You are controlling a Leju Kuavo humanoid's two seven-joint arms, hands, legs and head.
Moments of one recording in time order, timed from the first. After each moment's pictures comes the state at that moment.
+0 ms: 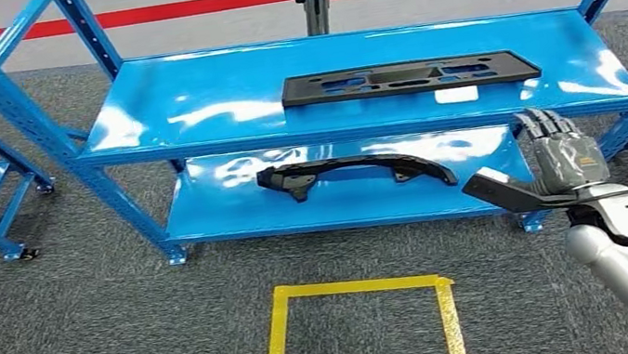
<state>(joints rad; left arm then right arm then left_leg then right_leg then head) -0.13 -0.10 0.43 -0.20 -0.12 -0.02 -0.44 -0.44 -0.29 0.37 -0.88 0.91 -0.41 -0.19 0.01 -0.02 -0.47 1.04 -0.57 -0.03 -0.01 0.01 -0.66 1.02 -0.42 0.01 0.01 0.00</state>
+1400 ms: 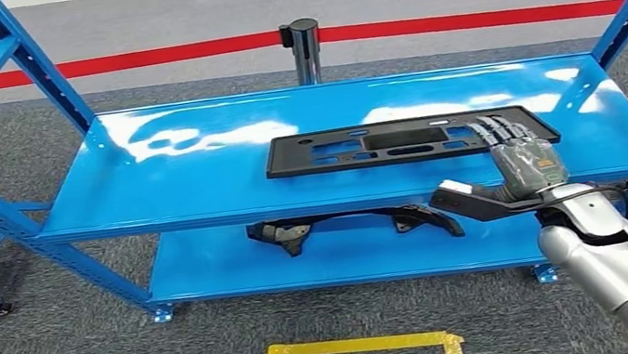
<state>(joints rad) -0.13 -0.10 0.43 -0.20 -0.13 -0.03 -0.44 -0.46 -0.23 0.42 -0.86 0.95 -0.36 -0.26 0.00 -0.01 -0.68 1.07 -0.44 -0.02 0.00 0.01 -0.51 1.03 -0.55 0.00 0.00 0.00</state>
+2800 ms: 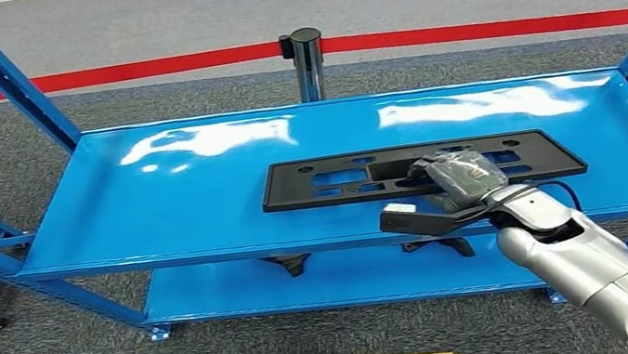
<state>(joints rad) -0.14 -0.11 0.44 -0.20 -0.11 -0.04 -0.44 -0.55 -0.18 0.62 -0.83 0.97 -0.16 -0.23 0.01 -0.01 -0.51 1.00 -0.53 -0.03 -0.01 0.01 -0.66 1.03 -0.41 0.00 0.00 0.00</state>
